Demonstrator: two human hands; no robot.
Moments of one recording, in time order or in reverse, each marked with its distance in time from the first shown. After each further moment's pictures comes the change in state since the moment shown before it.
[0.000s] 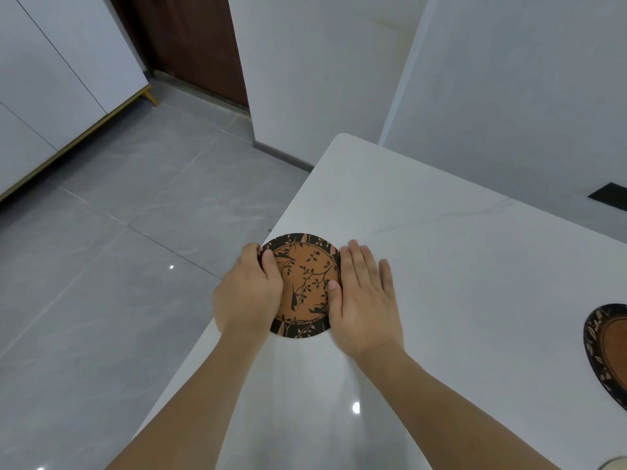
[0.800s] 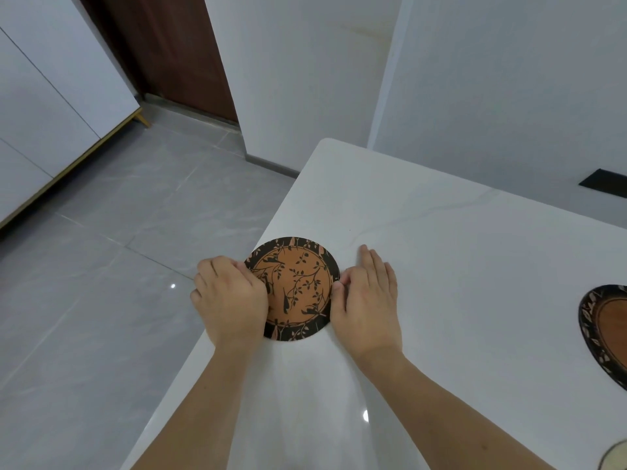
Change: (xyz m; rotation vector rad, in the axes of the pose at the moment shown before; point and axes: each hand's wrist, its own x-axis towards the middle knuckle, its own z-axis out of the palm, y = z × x) left_hand -0.003 0.001 0.003 0.082 0.189 -0.046; right_hand -0.007 0.005 -0.006 0.210 0.114 0.128
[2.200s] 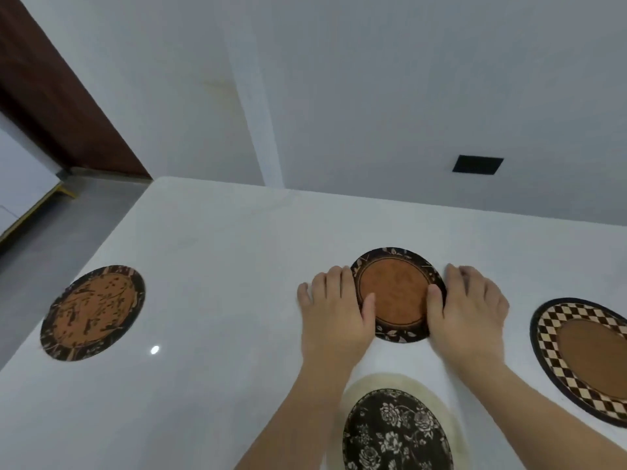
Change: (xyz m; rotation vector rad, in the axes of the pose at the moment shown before) left_hand -0.293 0.291 0.077 -0.025 -0.287 0.778; right_hand -0.101 0.358 -0.224 -0.281 0.194 0.400
